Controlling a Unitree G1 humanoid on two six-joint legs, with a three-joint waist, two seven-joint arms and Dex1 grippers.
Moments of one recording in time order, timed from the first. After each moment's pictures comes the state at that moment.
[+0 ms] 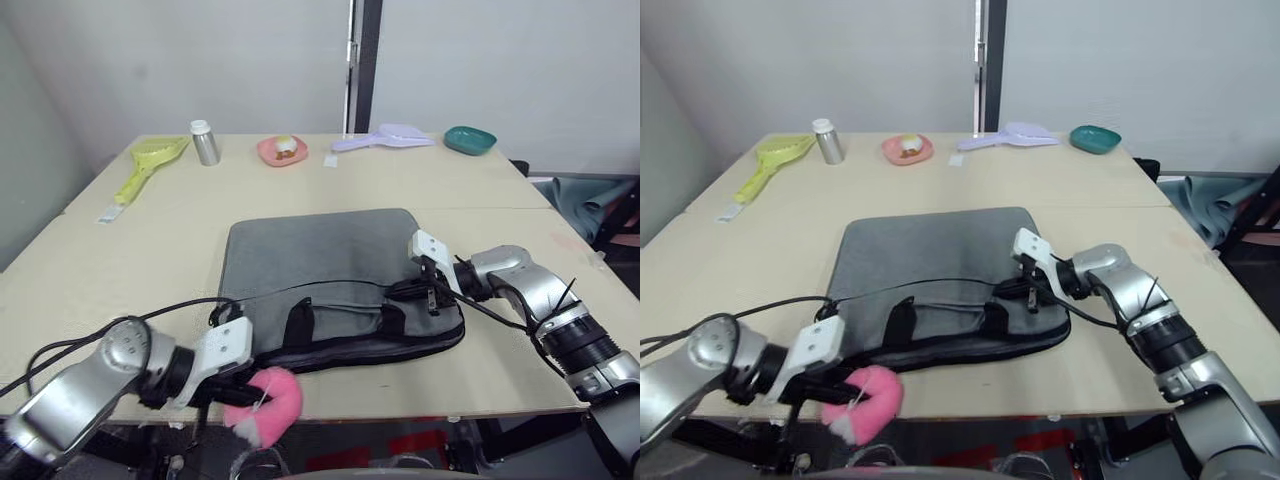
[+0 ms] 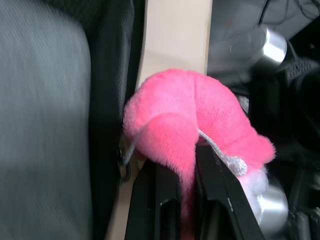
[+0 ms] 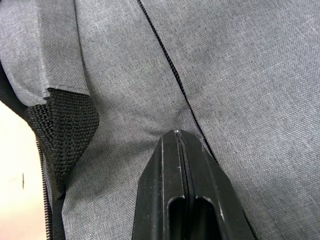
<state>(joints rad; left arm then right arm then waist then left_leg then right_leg) 0.02 0.94 -0.19 -0.49 -0.37 0.48 -1.14 -0.53 -0.69 0.31 0.11 0.28 0.56 1.20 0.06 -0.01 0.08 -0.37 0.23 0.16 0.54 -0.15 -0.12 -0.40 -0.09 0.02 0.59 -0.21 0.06</state>
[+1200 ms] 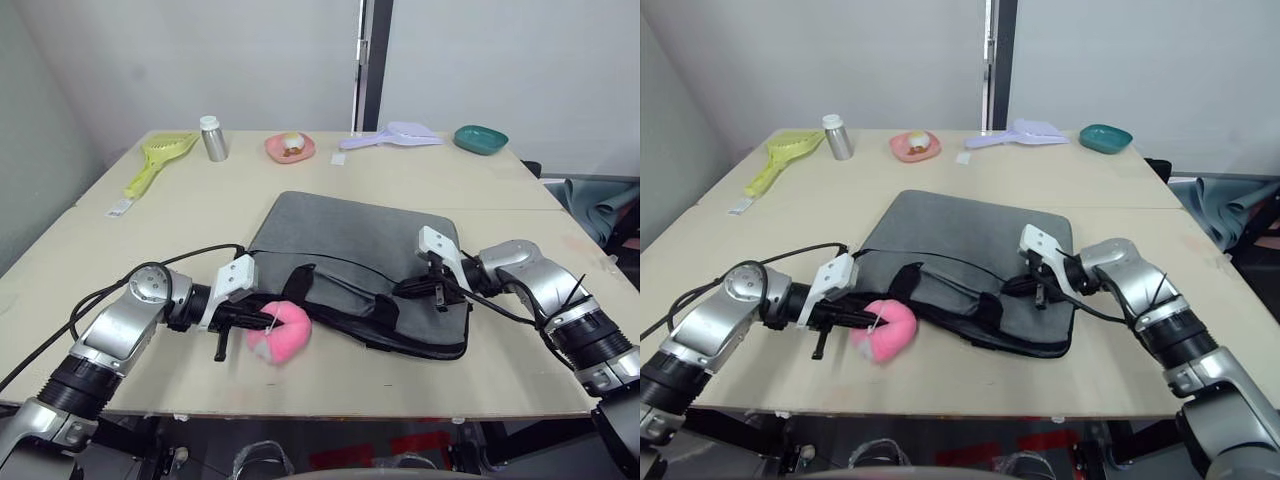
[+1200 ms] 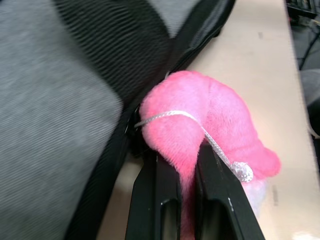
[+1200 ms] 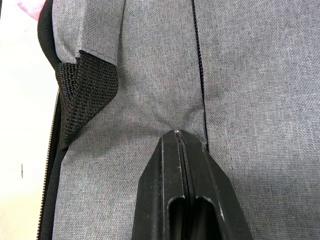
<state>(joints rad) -0.29 0.83 -0.19 -0.09 -0.32 0.35 -1.31 -0.54 -0.73 0.30 0.09 0.28 0.60 1.21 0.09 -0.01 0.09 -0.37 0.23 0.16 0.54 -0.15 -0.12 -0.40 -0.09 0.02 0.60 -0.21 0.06</state>
